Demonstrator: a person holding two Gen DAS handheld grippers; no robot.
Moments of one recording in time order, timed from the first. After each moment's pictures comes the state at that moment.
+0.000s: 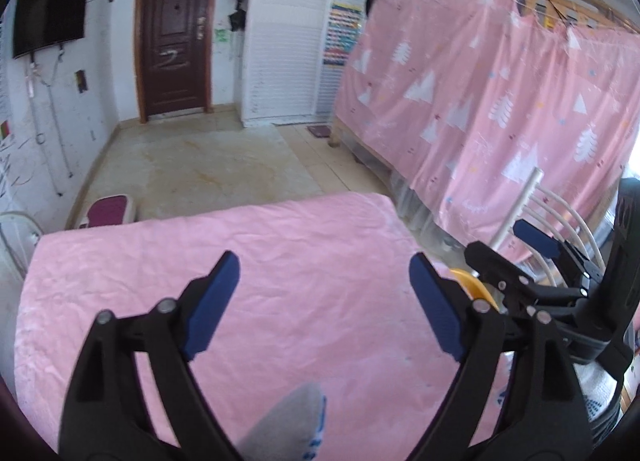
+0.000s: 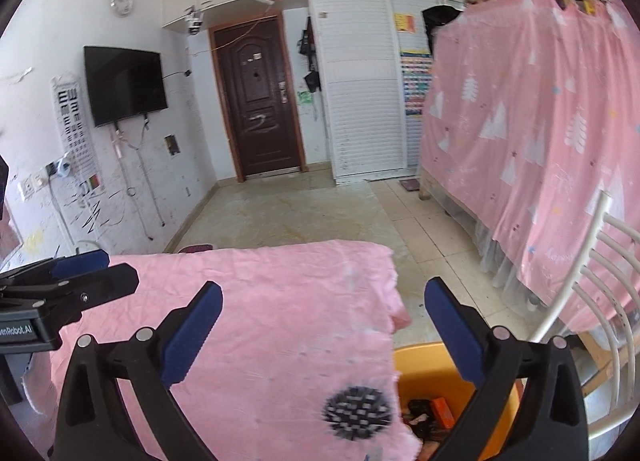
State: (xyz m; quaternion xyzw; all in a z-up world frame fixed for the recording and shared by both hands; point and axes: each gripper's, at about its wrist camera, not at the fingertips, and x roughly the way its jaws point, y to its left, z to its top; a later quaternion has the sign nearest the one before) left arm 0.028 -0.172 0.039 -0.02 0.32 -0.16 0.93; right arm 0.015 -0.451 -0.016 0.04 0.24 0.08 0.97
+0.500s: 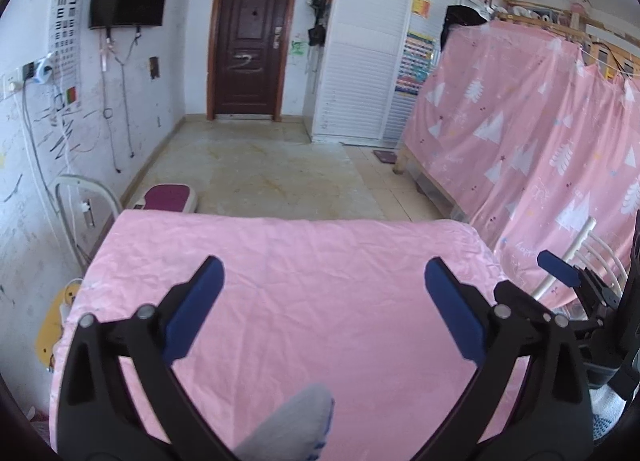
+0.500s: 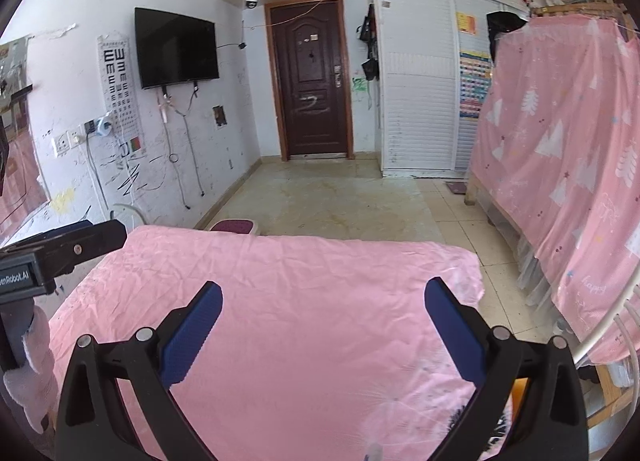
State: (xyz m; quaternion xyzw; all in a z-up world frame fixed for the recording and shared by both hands) left arm 0.015 -0.058 0.041 -0.07 0.29 -0.05 0.95; right arm 0.033 -0.350 -0.019 -0.01 0.26 0.16 0.95
